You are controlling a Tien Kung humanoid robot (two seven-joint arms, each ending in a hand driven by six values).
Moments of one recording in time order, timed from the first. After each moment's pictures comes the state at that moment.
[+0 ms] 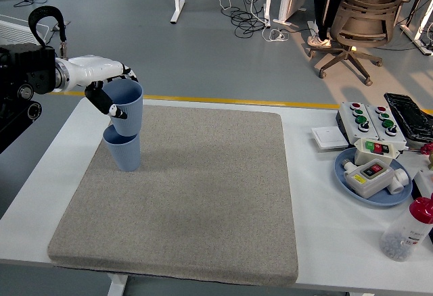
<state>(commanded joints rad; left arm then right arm) -1.18 0.61 -0.69 -0.97 1.88 -0.54 0.00 0.21 -0.15 0.55 0.20 -0.51 -0.30 -0.22</state>
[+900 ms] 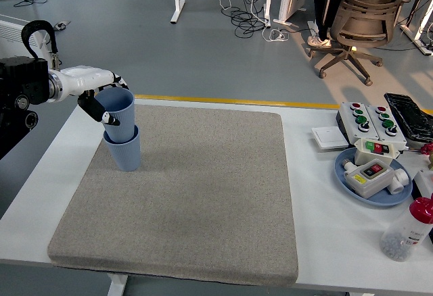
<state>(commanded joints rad) -1.15 0.60 -0.65 -0.89 1.84 -0.47 -0.02 0.21 -0.15 0.55 0.20 -0.51 -0.30 -0.23</state>
